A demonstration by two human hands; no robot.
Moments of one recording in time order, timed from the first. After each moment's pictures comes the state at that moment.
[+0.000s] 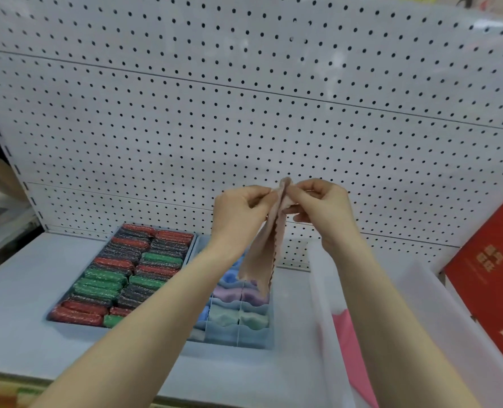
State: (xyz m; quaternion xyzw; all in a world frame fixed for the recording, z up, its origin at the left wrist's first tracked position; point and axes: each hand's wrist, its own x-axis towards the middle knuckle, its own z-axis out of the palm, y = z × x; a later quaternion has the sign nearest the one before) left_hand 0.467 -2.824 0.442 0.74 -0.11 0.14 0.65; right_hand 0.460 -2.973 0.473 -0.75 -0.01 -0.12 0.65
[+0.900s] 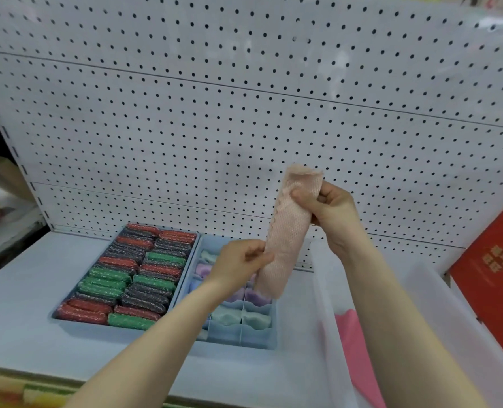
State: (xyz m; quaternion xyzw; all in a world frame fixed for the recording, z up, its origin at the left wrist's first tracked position) left_hand 0.454 -2.810 0.361 0.79 -0.14 -0.01 0.59; right_hand 0.470 -2.991 0.460 -0.69 -0.06 -0.08 0.72
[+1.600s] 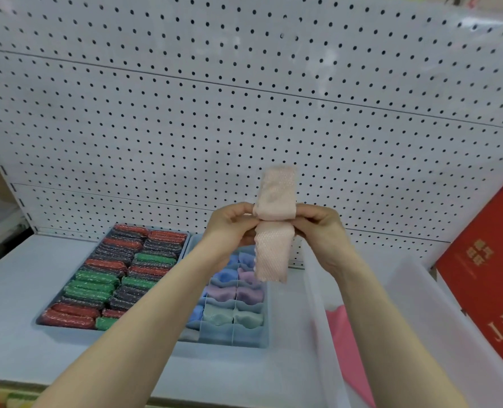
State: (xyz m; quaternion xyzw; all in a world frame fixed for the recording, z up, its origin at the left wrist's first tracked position) left_hand 0.473 -2.815 0.412 0.63 -0.07 -0.04 0.77; right_hand 0.459 -2.999 0.427 -0.71 -0.12 -0.05 0.70
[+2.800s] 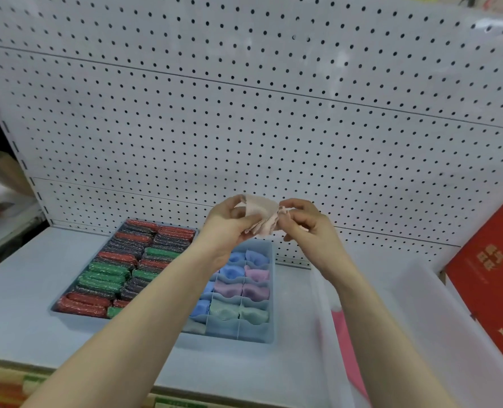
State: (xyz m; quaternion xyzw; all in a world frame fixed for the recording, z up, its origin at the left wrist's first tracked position) left_hand 0.462 -2.804 0.422 0.58 -0.01 -0.05 0.81; right_hand 0.441 -2.978 0.427 -0.80 -0.15 -0.09 0.58
